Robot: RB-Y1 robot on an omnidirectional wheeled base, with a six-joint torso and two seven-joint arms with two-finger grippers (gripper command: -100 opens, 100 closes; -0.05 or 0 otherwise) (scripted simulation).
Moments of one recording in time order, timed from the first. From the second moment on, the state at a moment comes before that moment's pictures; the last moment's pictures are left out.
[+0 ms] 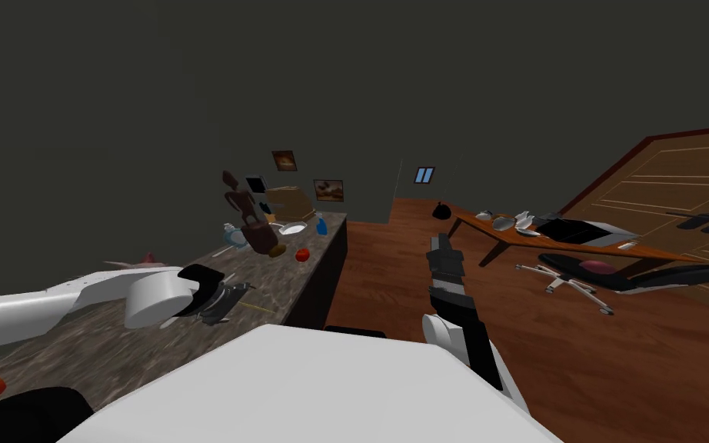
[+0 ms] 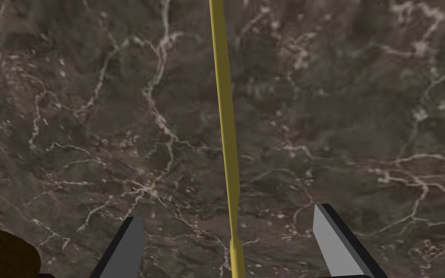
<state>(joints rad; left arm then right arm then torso) 1.09 1.78 0.27 -2.03 1.16 0.58 0.41 0.49 -0.01 -0.02 -2.27 -0.05 -0.39 0.12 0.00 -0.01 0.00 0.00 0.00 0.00</state>
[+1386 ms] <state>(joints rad) 1.15 1.82 0.27 -2.03 1.21 0.64 0.41 0.49 -0.01 -0.02 -2.27 -0.05 -0.39 0.12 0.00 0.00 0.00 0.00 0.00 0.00</state>
